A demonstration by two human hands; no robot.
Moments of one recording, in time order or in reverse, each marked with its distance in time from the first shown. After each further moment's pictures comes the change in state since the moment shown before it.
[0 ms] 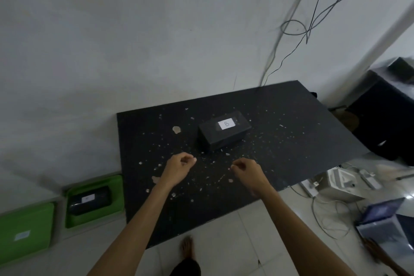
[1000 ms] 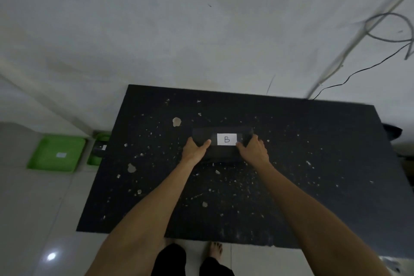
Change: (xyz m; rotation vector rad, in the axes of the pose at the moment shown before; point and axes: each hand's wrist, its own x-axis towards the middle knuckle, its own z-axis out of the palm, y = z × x) left_hand 0.180 0.075 0.123 -0.309 0.436 -0.464; right_hand 0.273 0.021 -0.079 -0.323 -0.187 0.056
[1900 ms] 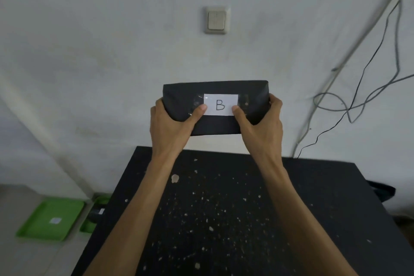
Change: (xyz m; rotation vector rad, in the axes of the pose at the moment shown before) left_hand -0.223 0.228 -0.127 -0.184 0.625 0.823; right_hand -0.195 -0.132 -0.223 0.702 0.605 -0.764
